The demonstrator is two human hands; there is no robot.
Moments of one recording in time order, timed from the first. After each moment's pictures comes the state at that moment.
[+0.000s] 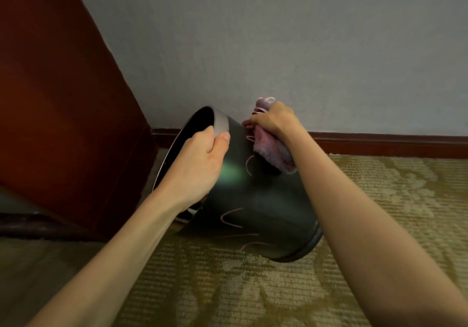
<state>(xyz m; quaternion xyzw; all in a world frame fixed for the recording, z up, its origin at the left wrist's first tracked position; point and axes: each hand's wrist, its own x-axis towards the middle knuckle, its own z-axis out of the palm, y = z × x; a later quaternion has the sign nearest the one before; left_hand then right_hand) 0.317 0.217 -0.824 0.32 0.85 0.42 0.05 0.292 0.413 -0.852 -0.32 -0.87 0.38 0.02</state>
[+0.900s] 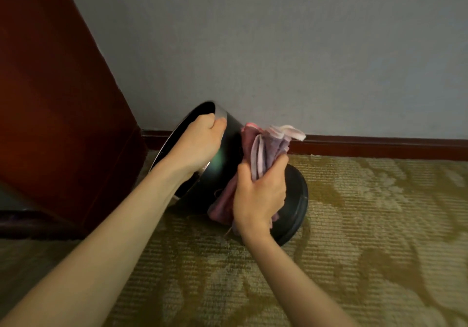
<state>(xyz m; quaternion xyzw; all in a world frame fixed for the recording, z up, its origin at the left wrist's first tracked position) 0.315 0.254 -0.812 0.27 0.86 0.43 0.07 0.416 0.294 -0.880 -0.39 -0.69 0.44 0.42</state>
